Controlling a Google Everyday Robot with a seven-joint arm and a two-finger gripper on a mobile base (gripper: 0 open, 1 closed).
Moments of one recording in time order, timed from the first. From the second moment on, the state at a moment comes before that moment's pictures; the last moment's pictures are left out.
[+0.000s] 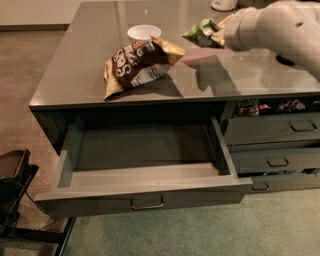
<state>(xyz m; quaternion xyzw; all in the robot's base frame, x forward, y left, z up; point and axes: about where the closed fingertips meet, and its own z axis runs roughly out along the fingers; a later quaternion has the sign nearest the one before) 0.765 -0.188 0.964 -0.48 0.68 -0.17 0.53</state>
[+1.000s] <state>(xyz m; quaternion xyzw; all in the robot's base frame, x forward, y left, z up) 0.714 -0.218 1.065 -0.53 0.63 -0.20 0.54</state>
